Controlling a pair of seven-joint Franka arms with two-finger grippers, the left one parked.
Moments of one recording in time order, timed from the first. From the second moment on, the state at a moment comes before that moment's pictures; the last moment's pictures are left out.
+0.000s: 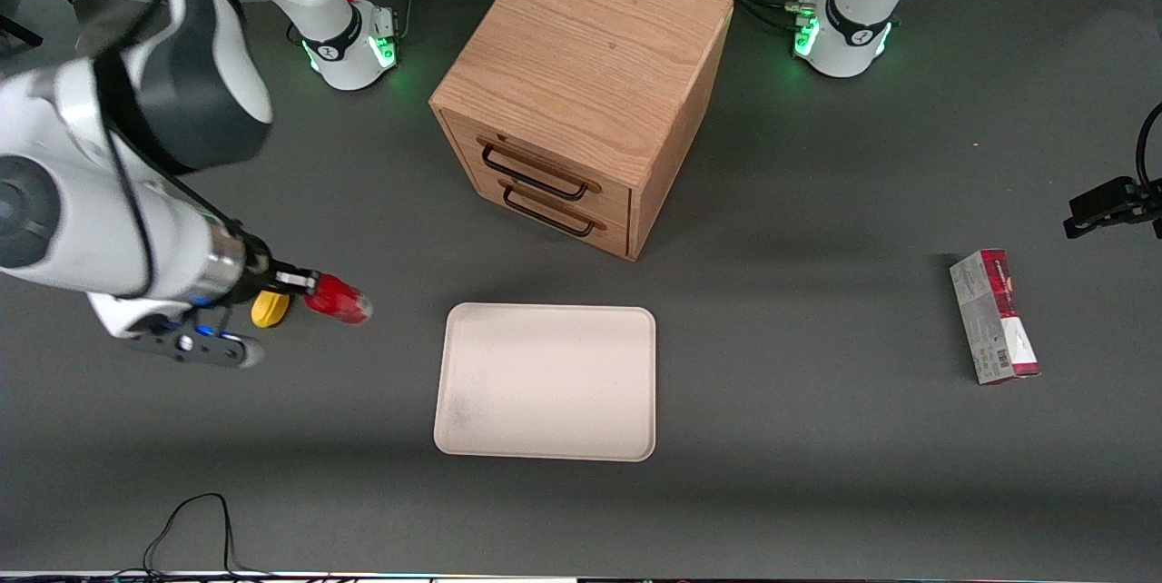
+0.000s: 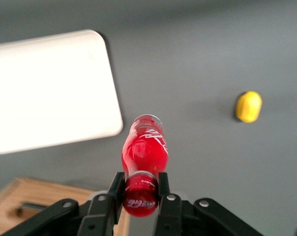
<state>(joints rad) 0.33 0.60 -0.10 -0.95 0.08 1.40 0.51</state>
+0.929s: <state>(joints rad) 0.36 0.85 -0.05 -0.86 0.08 1.71 0.77</state>
